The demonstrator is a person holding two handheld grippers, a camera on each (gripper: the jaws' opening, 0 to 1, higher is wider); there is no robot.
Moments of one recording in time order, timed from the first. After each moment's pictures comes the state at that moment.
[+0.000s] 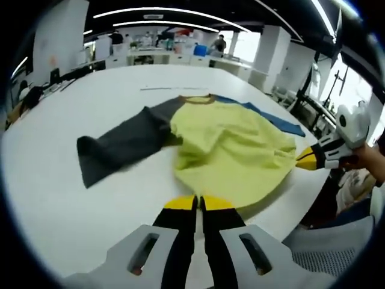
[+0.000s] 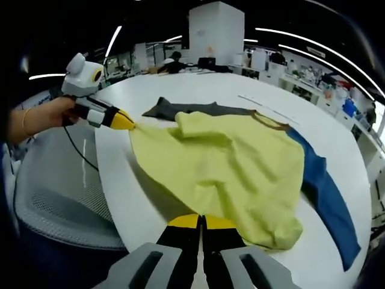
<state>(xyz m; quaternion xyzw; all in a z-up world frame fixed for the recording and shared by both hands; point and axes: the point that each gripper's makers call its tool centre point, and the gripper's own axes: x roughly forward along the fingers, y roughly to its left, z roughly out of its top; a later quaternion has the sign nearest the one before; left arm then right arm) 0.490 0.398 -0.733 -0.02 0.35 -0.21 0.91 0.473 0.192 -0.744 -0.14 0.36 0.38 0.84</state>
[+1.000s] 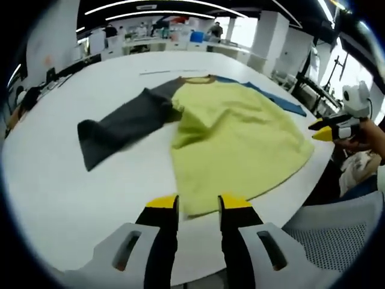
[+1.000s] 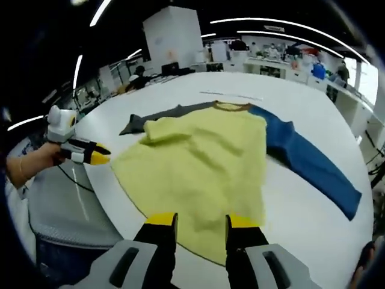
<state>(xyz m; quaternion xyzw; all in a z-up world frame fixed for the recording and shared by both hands) 0.470 0.412 -0.764 0.02 0.40 -0.21 0.89 0.468 0.113 -0.742 -0.04 0.41 0.26 0.88</state>
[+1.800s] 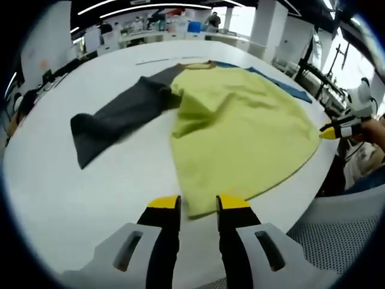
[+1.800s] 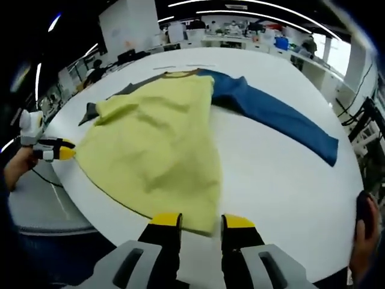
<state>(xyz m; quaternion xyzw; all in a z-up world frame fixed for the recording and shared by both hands) 0.474 0.411 -0.785 0.05 0.42 -0.21 0.88 0.446 0.067 -0.789 -0.02 0.47 0.15 0.87</state>
